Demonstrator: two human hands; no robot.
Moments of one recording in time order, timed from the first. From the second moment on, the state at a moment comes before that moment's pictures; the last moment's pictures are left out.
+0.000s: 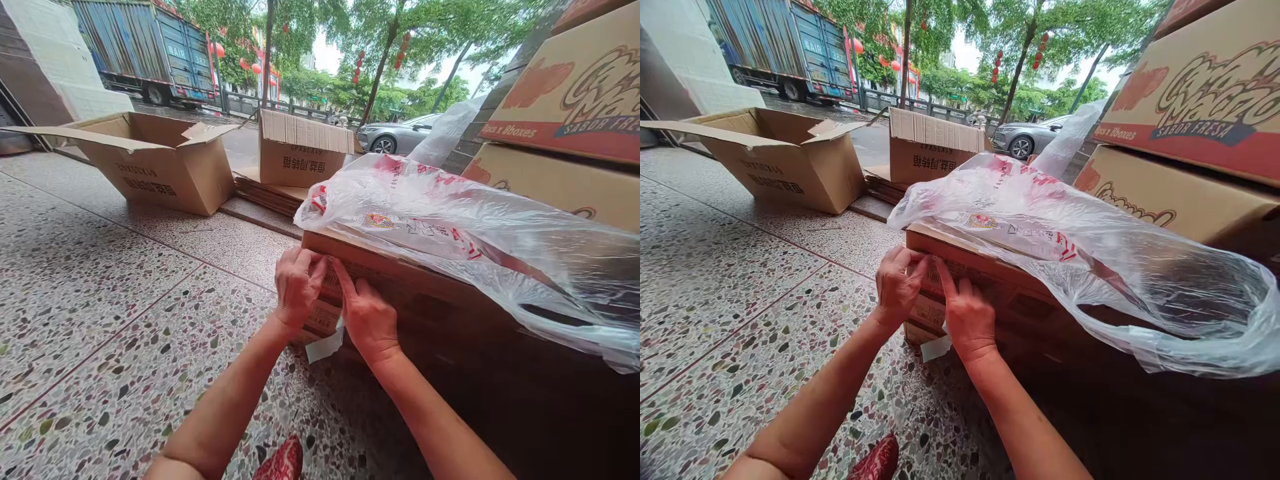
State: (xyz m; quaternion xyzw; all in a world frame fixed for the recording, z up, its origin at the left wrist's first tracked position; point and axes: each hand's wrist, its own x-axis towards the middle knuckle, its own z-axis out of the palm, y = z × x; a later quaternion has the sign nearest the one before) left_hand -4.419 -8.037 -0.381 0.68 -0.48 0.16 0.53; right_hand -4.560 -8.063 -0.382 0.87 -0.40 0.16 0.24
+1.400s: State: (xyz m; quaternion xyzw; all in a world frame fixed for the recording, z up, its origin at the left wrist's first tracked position) left_hand -4.412 -7.989 -0.457 0.53 -0.53 -0.57 0.34; right_hand -4.643 -8.025 -0.448 0.31 -0.44 0.14 -0.83
